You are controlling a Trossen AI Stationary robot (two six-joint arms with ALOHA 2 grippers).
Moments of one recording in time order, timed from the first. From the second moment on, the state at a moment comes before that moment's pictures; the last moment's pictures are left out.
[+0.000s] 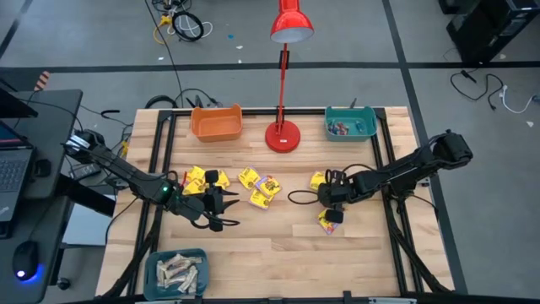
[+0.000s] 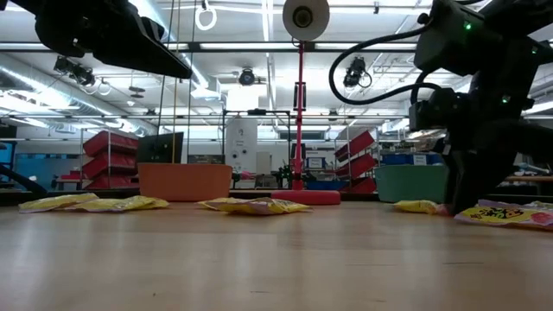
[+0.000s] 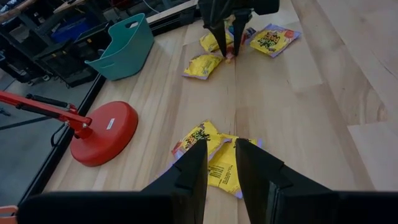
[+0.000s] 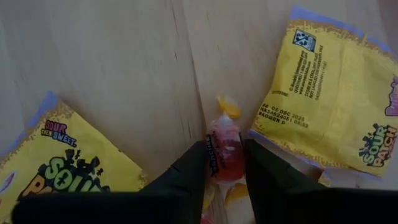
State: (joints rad) left arm -0.49 1.14 0.60 -0.02 -0.68 -0.01; right arm 0.21 1.43 0.59 -0.43 0.18 0.39
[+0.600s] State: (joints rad) left arm -0.49 1.14 0.60 -0.02 -0.68 -0.01; right arm 0.21 1.41 0.59 -0.44 0.18 0.41
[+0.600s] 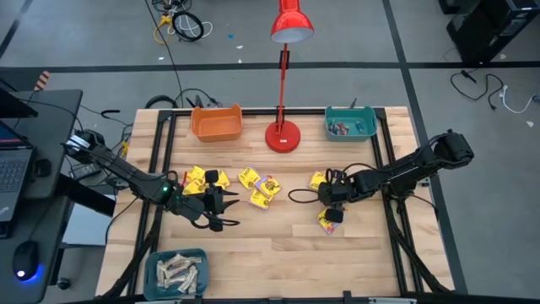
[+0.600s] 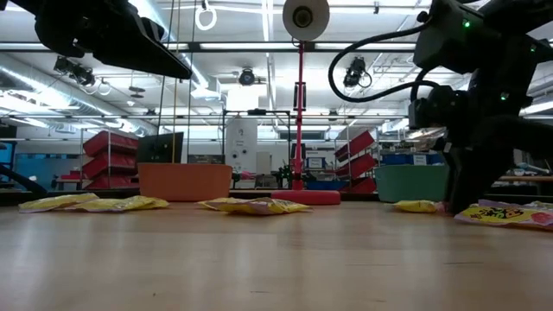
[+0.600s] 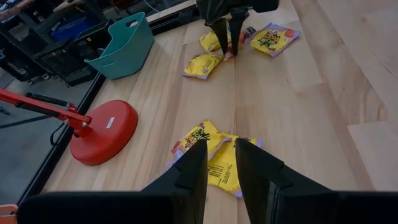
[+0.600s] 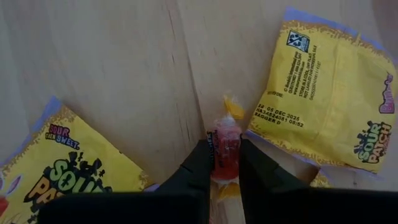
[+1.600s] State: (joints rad) left arm -0.49 1.14 0.60 -0.01 -0.68 -0.01; right arm 0.05 1.41 1.07 -0.83 0.32 0.43
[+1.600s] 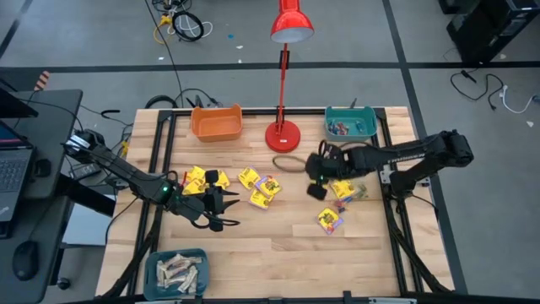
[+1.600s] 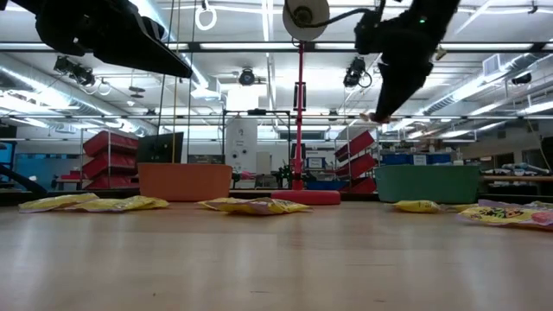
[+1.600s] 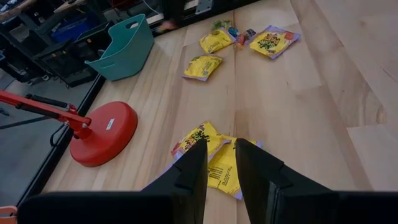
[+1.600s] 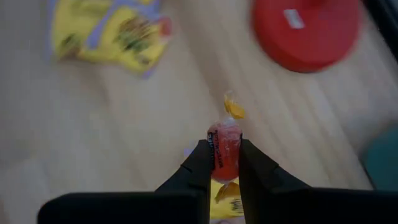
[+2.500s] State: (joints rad) left arm -0.49 1.14 0.60 0.00 -0.68 -0.01; right arm -0.70 1.41 1.14 -0.91 0.31 0.50
